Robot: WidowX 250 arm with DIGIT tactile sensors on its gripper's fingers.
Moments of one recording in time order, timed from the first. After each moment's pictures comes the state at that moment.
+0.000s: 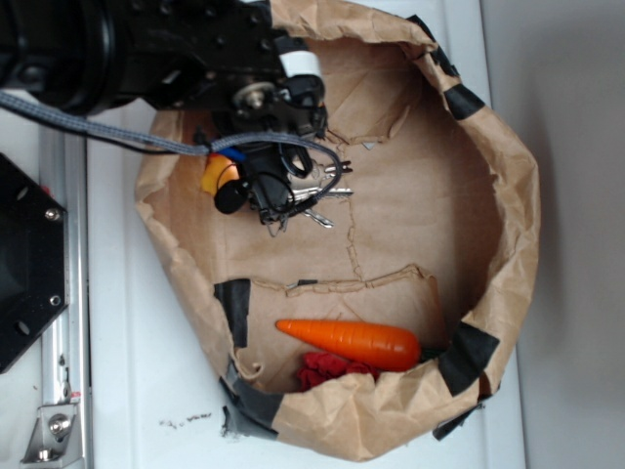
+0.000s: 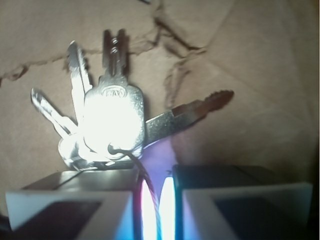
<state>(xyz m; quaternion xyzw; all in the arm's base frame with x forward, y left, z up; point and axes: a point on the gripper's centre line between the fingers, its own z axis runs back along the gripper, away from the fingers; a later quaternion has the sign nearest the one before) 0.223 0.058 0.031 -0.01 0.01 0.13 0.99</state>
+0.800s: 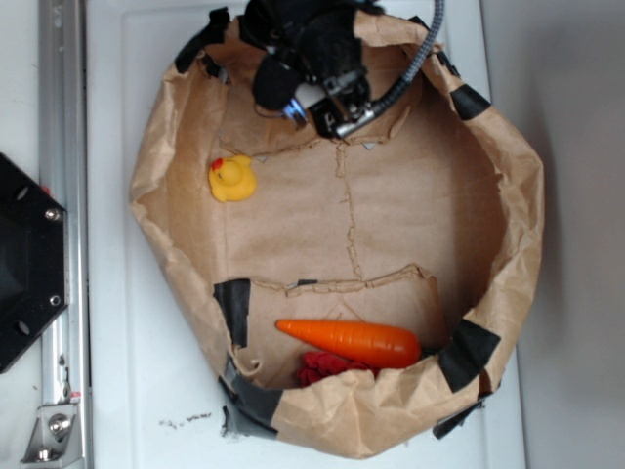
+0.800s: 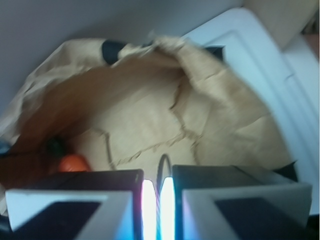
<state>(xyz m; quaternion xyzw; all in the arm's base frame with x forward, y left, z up) 0.250 0.074 0.151 -0.10 -0.08 0.23 0.97</state>
